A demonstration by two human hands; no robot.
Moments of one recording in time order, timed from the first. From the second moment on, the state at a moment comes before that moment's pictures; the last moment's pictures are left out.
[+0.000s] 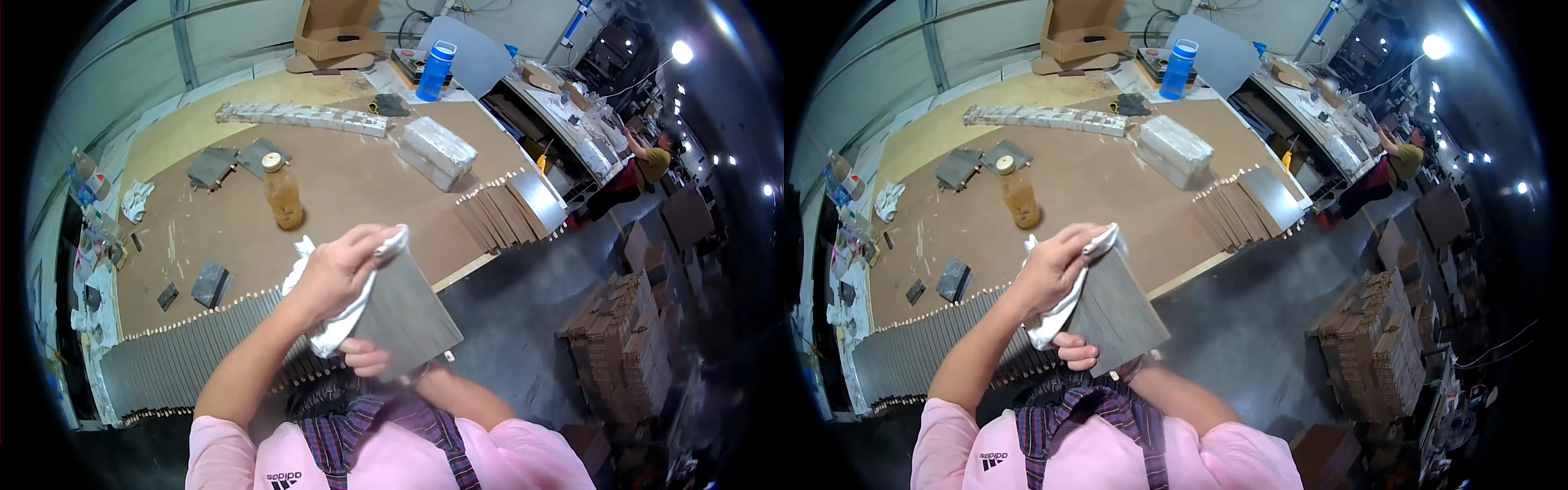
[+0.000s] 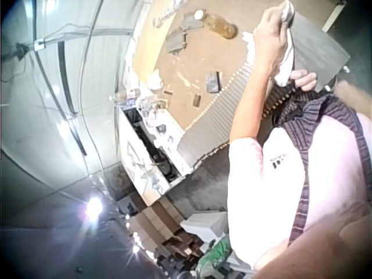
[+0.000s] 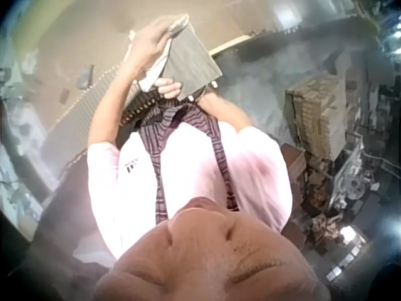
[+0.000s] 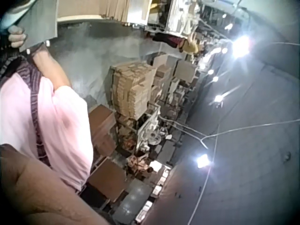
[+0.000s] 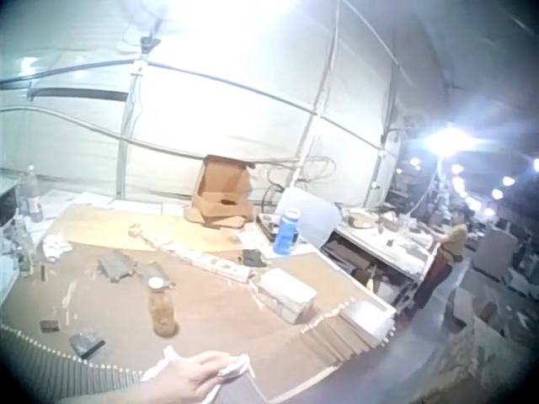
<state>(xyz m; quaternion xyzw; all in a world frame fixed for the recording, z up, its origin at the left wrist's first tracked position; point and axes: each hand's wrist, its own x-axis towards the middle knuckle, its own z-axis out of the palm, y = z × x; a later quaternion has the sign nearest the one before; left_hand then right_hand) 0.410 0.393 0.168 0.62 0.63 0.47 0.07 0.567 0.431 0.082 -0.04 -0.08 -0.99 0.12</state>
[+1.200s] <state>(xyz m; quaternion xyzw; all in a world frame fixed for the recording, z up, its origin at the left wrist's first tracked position) 0.372 0.209 0.184 0.18 0.65 0.74 0.01 0.694 0.699 0.022 0.50 0.30 -0.48 -0.65</state>
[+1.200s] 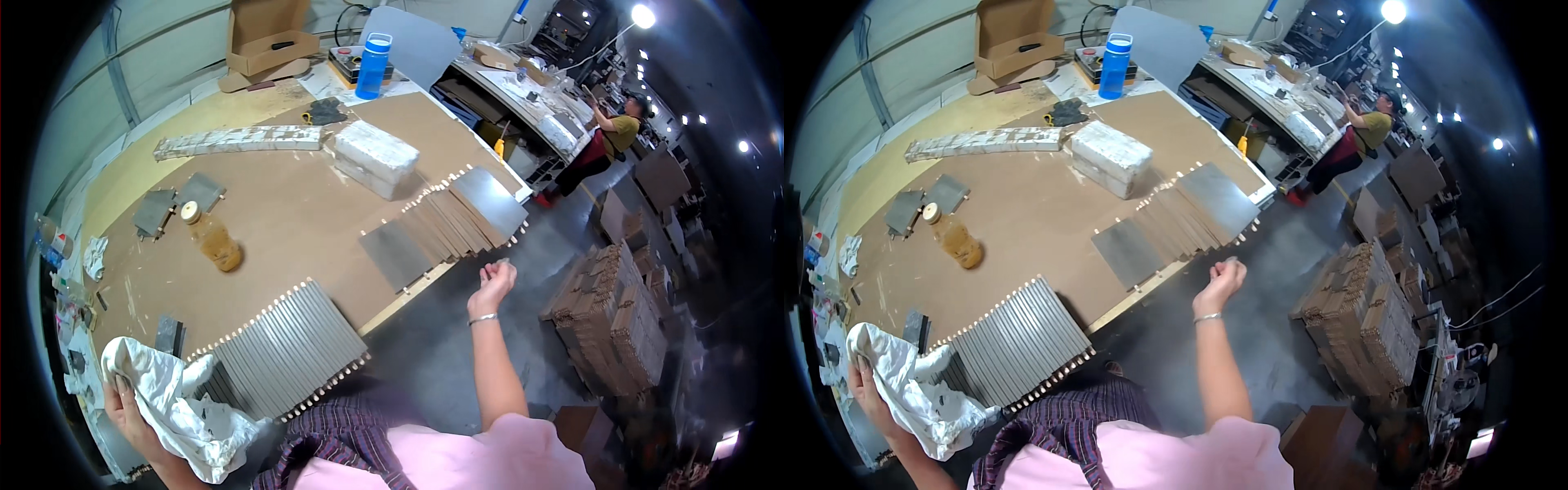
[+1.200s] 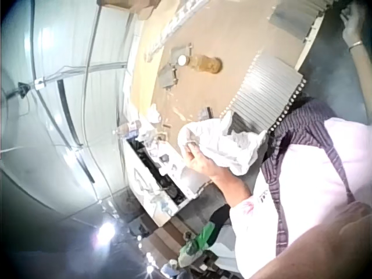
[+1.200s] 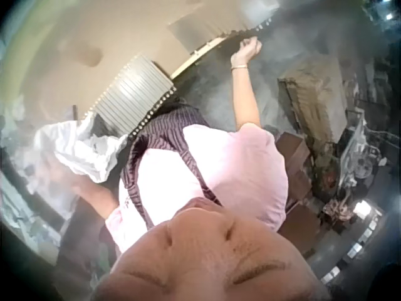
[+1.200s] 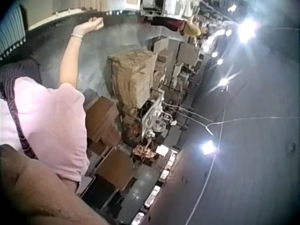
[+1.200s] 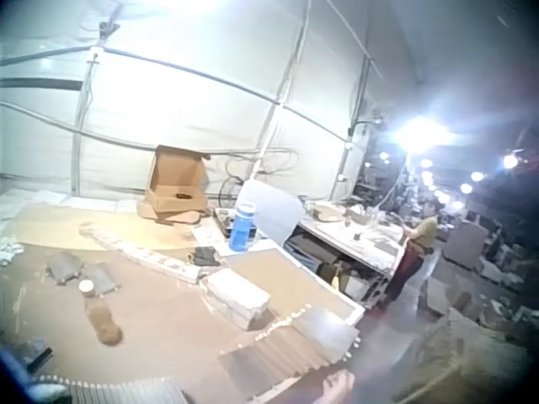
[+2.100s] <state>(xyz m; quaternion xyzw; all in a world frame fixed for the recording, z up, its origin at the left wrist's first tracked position) 0.390 0.263 0.182 0.26 0.67 0.69 0.08 0.633 0.598 0.050 0.43 0.50 -0.66 -0.36</state>
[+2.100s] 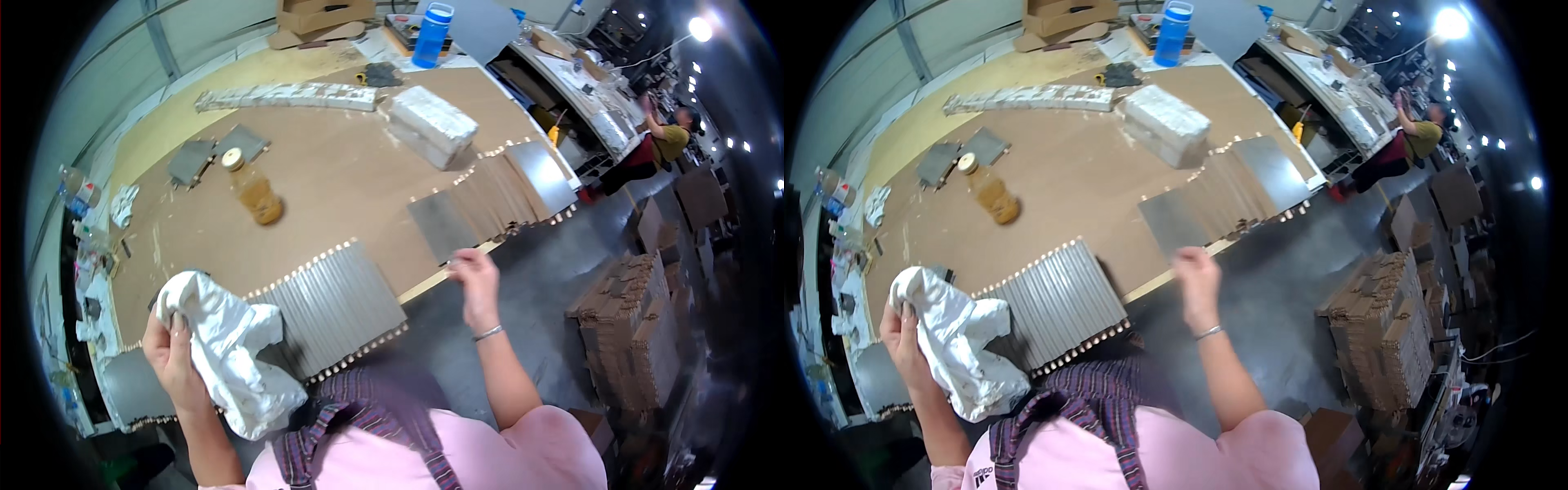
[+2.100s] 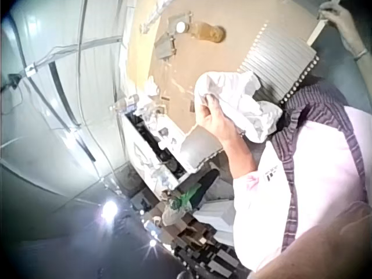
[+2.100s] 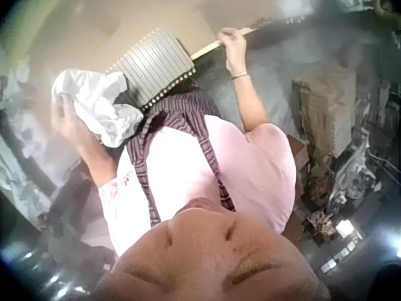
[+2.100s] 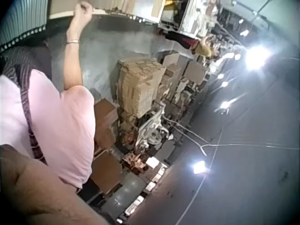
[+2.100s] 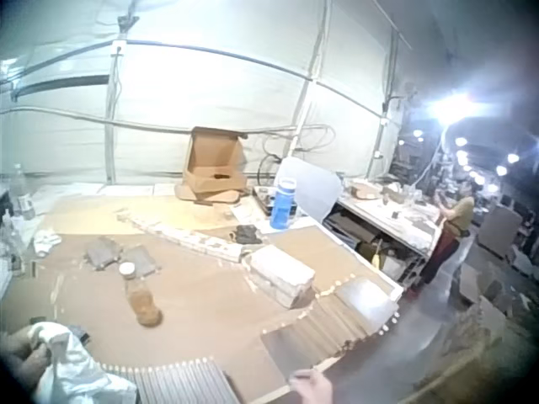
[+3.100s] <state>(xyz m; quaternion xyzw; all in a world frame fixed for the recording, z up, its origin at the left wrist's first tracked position) 0.459 0.388 0.179 0.75 0.60 0.28 0.01 0.601 0.508 0.154 0.26 0.29 -0.89 -0.22</state>
